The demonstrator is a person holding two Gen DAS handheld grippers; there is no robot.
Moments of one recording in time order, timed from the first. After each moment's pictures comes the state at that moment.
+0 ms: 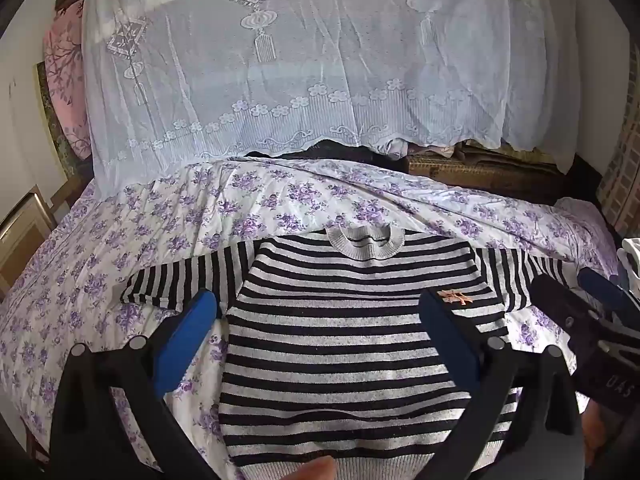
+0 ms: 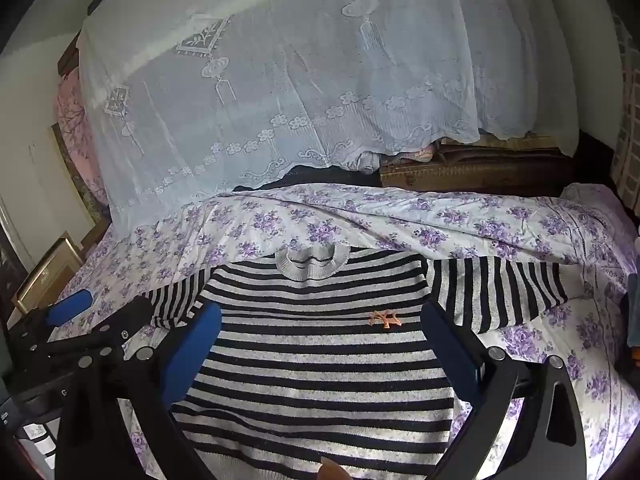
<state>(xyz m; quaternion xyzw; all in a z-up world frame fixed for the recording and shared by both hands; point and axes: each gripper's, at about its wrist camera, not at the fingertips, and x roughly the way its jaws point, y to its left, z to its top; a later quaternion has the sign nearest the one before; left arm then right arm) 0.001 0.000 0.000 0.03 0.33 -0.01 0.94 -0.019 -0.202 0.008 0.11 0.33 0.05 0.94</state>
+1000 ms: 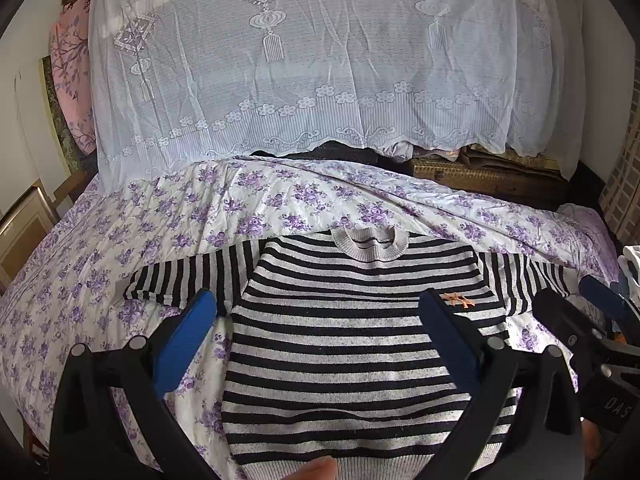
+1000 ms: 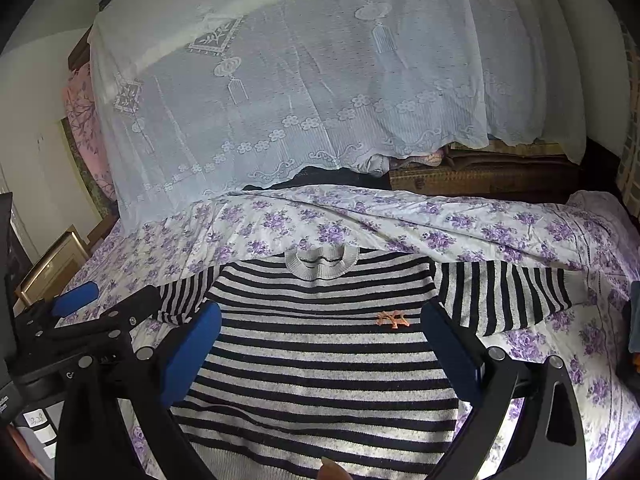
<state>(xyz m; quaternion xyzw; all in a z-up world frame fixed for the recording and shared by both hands) 0.002 0.008 0.002 0.02 0.33 -0.01 0.94 -0.026 -0.191 0.017 0.10 0.32 0.06 0.94</state>
